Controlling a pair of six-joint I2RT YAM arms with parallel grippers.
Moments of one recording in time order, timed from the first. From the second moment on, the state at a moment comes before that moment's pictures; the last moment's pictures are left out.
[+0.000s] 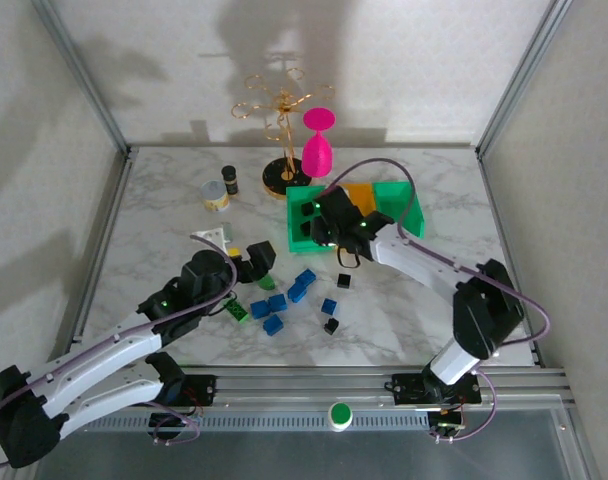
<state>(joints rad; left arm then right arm) -0.69 0.85 0.56 -0.08 -0.27 -0.79 0.75 1.68 1.29 -0.50 0.21 0.54</state>
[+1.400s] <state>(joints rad) -0.52 0.88 0.56 -0.09 -0.18 -0.79 0.70 2.13 1.62 -0.41 0.26 0.48</state>
